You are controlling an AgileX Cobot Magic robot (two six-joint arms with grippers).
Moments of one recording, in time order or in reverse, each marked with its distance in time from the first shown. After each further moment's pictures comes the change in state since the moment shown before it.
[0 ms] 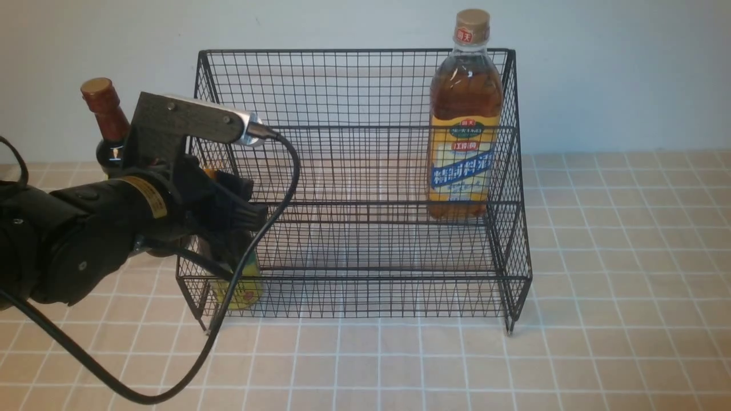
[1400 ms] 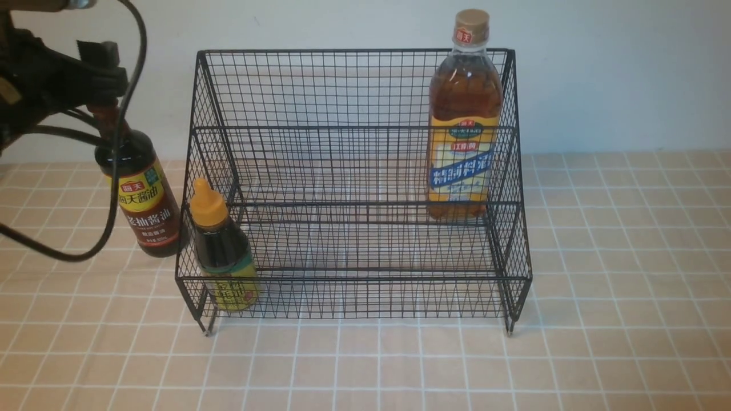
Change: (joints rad) right arm 0.000 0.000 0.000 0.000 0.000 0.000; left arm 0.351 0.057 -0.203 -0.001 -0.194 0.048
